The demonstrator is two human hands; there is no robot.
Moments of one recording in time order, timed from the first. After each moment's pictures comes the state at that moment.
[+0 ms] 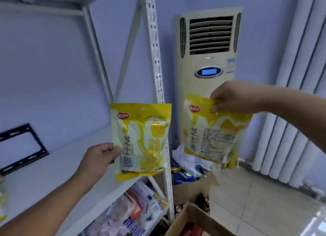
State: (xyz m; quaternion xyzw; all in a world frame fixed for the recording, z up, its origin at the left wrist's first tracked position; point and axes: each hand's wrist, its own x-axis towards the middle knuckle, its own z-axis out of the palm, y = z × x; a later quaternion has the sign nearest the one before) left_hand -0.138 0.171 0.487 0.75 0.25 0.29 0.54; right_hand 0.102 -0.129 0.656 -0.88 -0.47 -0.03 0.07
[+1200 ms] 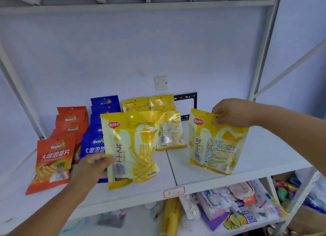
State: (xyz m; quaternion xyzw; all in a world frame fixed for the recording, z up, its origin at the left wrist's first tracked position) left_hand -0.730 0.248 0.459 0.55 0.51 0.47 0.47; right_hand -0.312 0.183 0.616 -0.69 -0.72 0.02 0.04
